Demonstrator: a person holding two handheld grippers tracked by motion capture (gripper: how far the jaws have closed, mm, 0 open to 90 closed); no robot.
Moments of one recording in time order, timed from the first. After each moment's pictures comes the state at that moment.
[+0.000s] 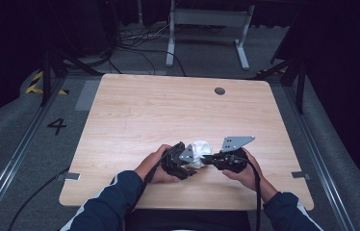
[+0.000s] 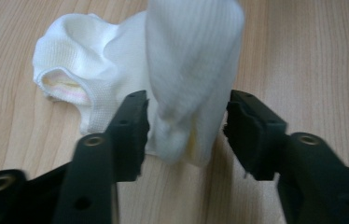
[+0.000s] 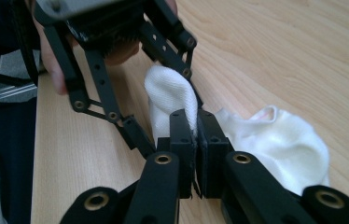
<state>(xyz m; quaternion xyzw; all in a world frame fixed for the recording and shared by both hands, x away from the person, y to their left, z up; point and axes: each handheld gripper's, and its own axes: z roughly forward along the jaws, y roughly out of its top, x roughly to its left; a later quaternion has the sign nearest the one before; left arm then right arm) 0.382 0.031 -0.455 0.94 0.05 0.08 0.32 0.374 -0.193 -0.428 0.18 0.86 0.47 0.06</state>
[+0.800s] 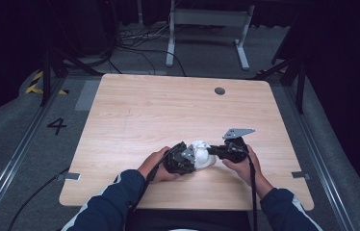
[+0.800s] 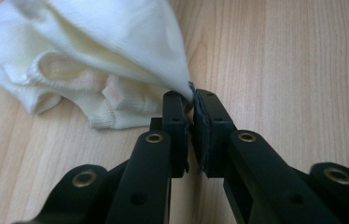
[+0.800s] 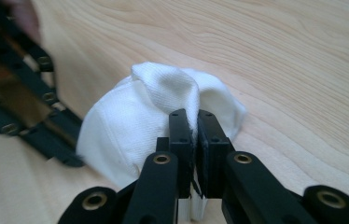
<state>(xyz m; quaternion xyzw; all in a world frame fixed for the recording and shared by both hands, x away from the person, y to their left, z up) 0.391 0.024 -0.464 0.95 0.07 0.03 0.31 0.411 -0.204 -0.452 0.34 0.84 0.42 0.08</state>
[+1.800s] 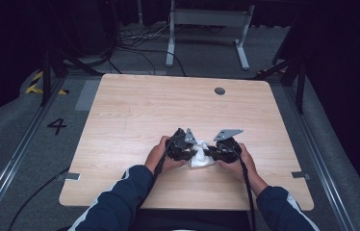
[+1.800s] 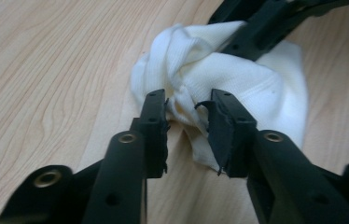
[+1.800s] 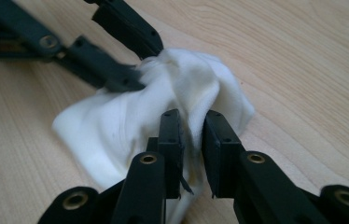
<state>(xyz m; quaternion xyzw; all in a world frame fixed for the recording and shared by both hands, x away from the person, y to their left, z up) 0.424 0.020 -0.459 0.92 0.20 0.12 0.32 0.415 -0.185 -0.463 0.31 0.87 0.36 0.11</state>
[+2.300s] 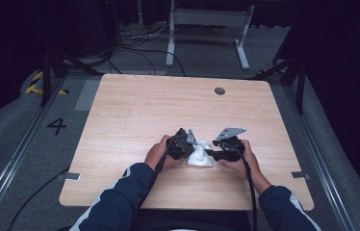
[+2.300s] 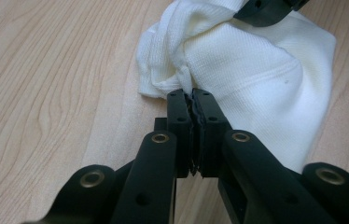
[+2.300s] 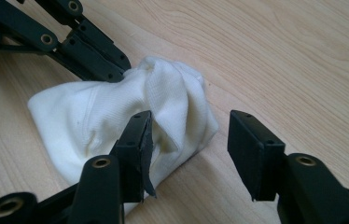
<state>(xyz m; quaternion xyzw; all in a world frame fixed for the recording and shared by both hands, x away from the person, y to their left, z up) 0.429 0.018 -0.463 0.93 0.17 0.12 0.29 0.418 -0.195 -0.458 0.32 0.87 0.35 0.15</state>
